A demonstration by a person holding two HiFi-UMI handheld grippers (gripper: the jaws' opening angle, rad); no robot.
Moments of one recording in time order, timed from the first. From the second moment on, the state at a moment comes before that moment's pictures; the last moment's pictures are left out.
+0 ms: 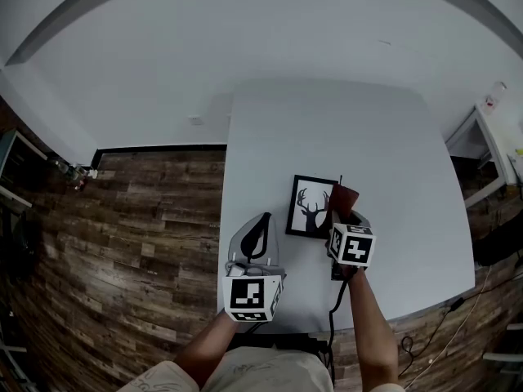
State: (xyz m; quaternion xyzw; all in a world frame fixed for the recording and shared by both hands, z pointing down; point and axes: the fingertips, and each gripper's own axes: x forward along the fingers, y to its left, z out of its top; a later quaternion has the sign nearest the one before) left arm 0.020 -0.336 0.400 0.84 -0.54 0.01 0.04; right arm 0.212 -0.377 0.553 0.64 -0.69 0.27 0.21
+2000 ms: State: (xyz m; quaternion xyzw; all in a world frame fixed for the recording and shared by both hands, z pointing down) left arm 0.022 -0.308 0.372 0.83 -0.55 -0.01 0.00; right arm 0.195 -0.279 0.381 0.68 -0.73 -0.06 0.02
